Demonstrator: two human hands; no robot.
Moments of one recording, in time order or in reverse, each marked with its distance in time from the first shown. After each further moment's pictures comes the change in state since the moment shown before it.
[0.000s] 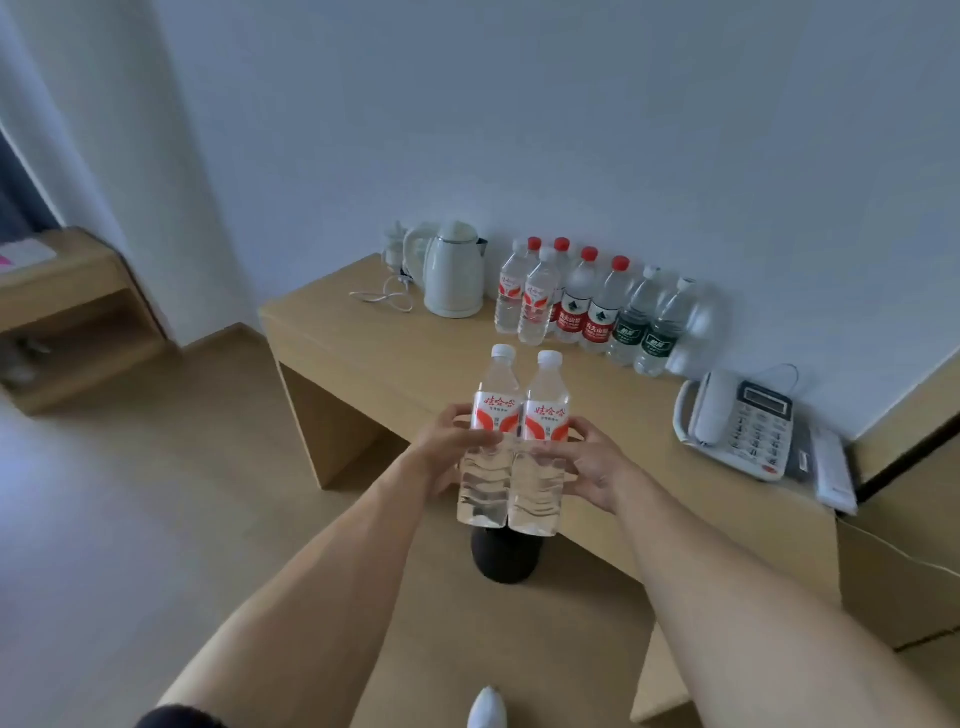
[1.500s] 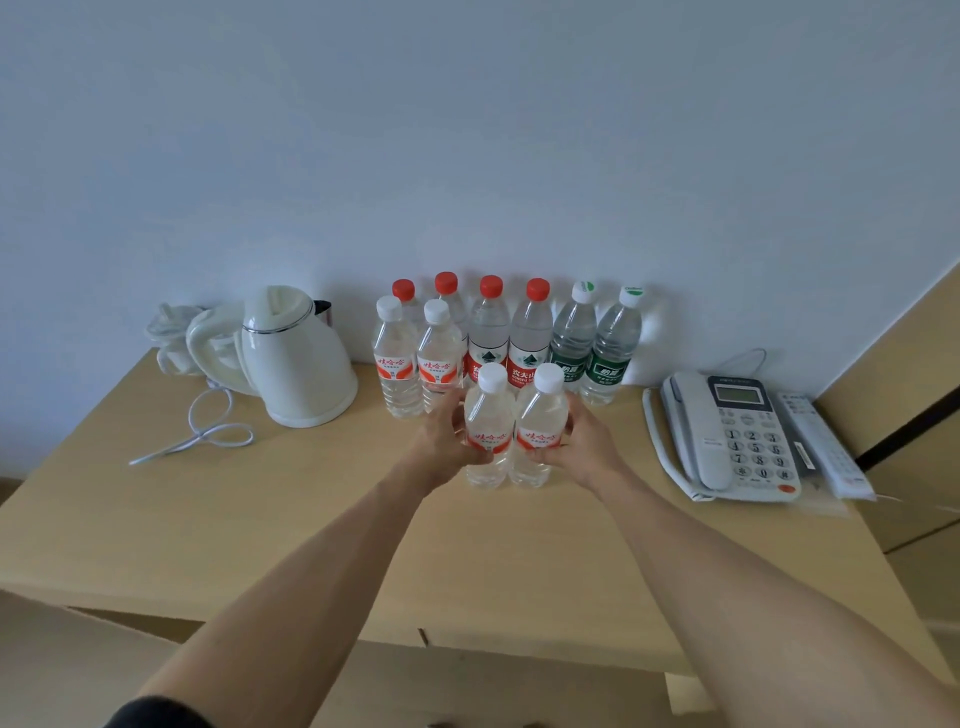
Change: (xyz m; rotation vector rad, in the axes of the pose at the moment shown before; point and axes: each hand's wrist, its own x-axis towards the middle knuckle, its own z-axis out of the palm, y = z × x) left_hand 0.348 0.080 0.029 0.600 -0.396 0.293; right_hand 0.232 -0.069 -0.081 -0.436 0.581 -0.284
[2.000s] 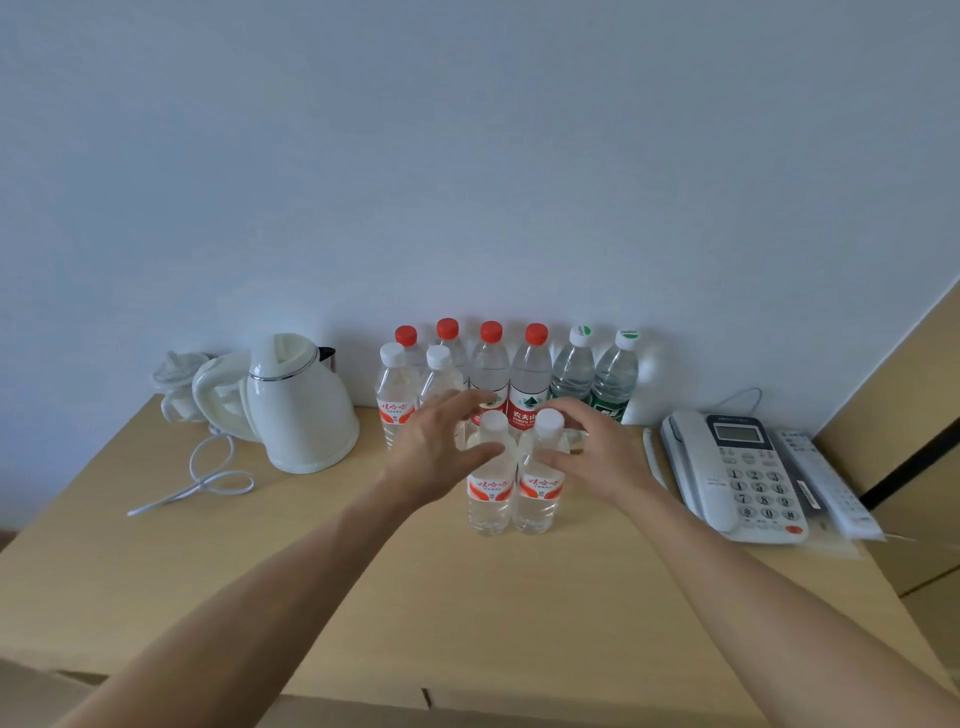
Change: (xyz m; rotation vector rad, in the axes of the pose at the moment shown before) left_hand -0.013 0.073 -0.029 0.586 0.167 0.444; right_hand 0.003 -0.046 -0.036 -0.120 0.030 -0.239
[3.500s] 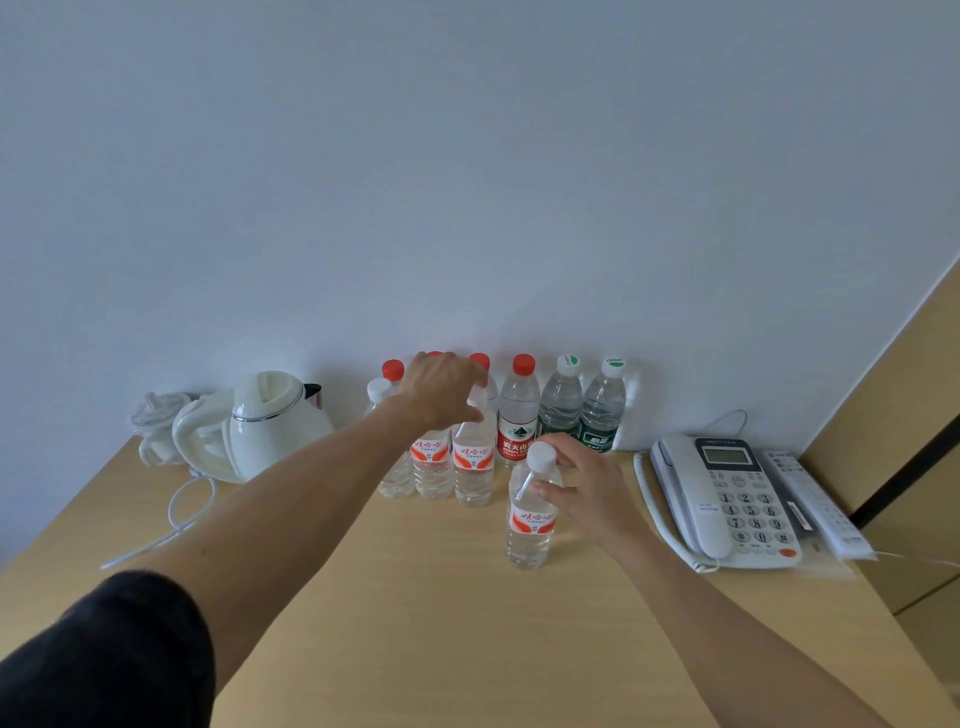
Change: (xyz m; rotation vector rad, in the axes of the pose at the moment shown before) left_hand 0.127 -0.008 -0.010 0.700 -0.228 0.151; right_hand -0.009 -0.005 0.006 -0.021 0.077 -0.016
